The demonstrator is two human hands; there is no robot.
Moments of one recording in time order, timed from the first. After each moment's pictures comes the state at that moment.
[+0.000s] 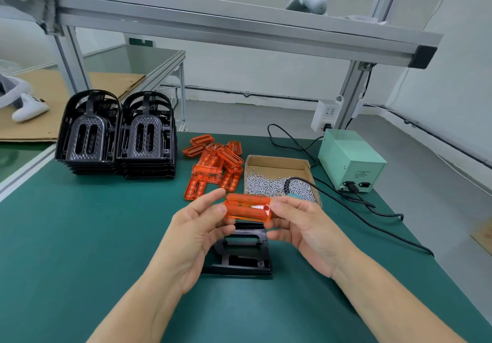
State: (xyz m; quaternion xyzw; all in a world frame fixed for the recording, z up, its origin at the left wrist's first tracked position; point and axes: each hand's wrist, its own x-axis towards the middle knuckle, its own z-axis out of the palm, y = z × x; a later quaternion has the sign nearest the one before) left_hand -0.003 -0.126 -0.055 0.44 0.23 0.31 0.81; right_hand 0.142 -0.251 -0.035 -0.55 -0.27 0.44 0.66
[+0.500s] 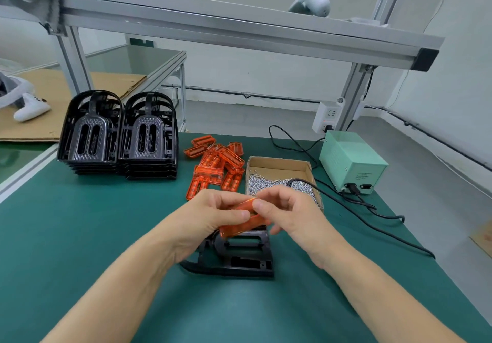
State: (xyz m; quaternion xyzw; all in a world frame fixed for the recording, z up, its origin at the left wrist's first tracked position) left_hand 0.005 -0.104 -0.028 0.69 0.13 0.10 0.71; right_hand 0.136 -0.235 -0.028 -0.68 -0.39 0.30 0.54
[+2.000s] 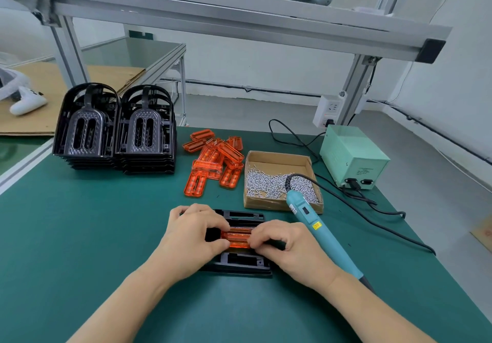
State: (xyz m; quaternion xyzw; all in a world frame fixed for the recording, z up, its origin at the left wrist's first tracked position) left_hand -0.011 -0.100 -0.083 0.92 0.22 0.18 0.26; right_hand 0.148 -0.253 -0.089 -0.68 -0.59 0.16 0.41
